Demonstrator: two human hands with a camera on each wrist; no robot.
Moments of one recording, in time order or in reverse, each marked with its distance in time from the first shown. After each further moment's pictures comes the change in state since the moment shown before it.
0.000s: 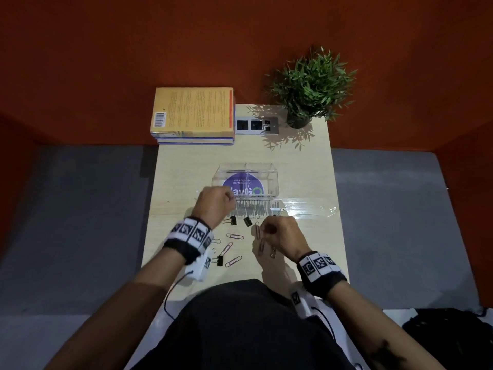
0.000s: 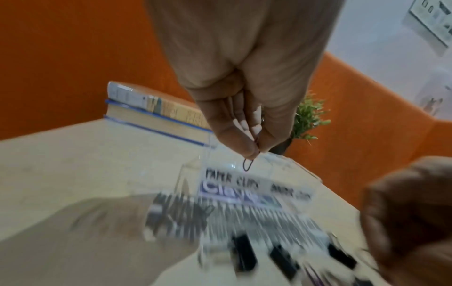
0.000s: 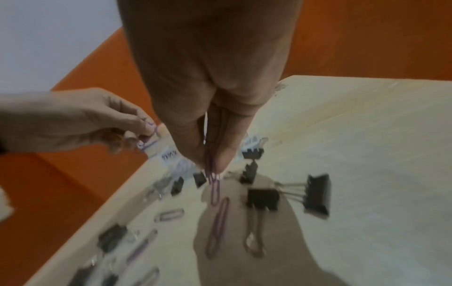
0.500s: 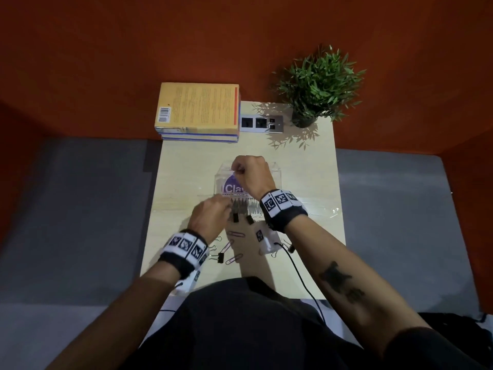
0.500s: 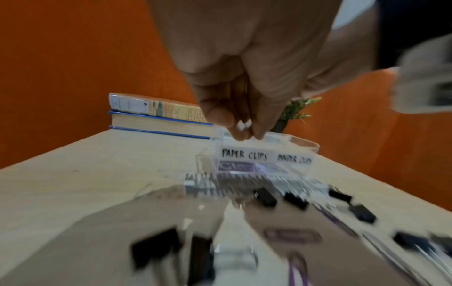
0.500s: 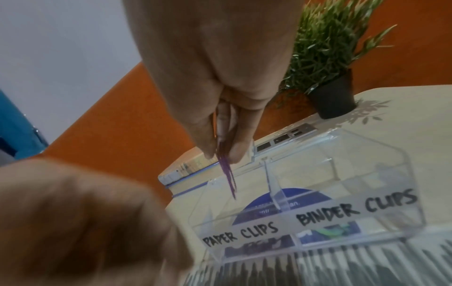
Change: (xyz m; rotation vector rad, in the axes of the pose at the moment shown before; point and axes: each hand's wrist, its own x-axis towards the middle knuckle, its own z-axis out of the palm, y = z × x) left_hand -0.029 -0.011 0.005 0.215 0.009 0.121; right_hand 0.113 -0.094 -0.021 -0.082 0.178 -0.173
